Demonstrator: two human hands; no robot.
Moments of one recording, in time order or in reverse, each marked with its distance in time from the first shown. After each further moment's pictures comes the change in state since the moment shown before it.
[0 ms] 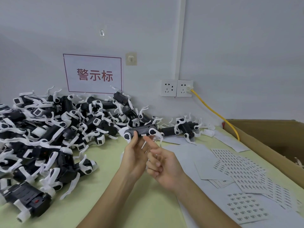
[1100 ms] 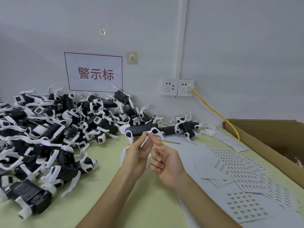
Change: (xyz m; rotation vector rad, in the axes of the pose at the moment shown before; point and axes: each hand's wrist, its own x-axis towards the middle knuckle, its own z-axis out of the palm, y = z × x) left_hand -0.014 0.002 0.014 0.186 0.066 -0.047; right_hand -0.001 -0.002 -0.001 -0.043 0.104 -0.067
